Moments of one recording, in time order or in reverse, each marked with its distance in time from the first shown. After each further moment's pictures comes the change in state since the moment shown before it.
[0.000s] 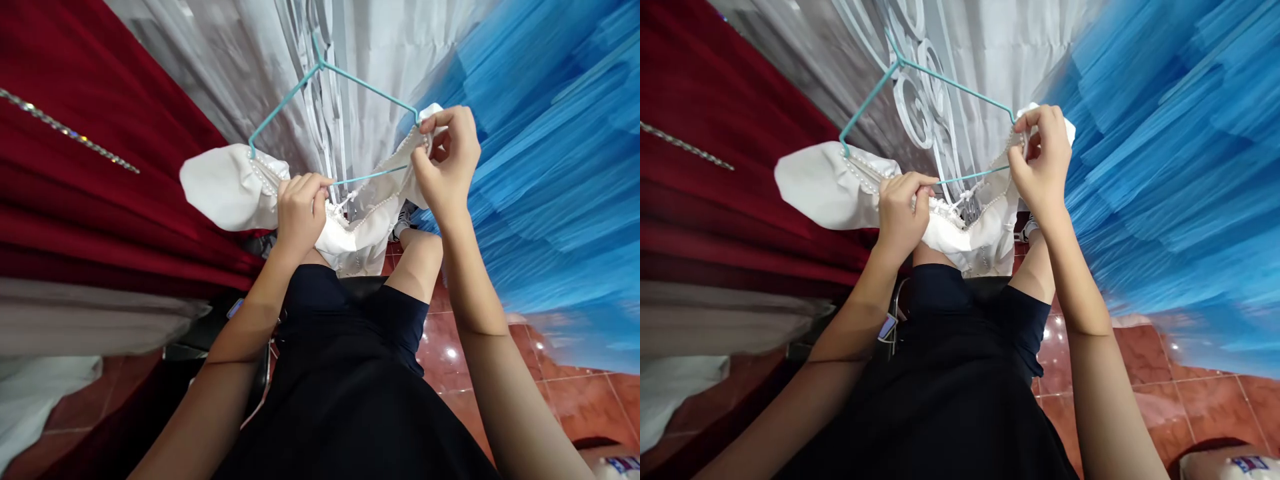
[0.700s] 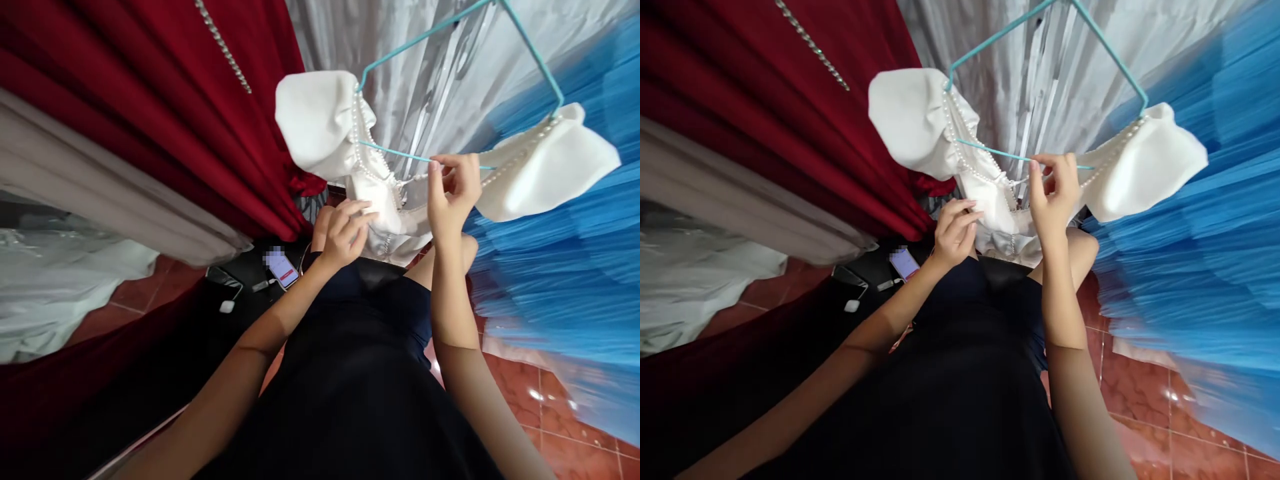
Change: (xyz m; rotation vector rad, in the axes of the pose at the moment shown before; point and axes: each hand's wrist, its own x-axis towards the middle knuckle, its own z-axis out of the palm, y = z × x) left_hand -0.150 -0.044 0.001 -0.049 0.157 0.019; right_hand -0.089 -0.049 0.088 0.243 -0.047 -0.010
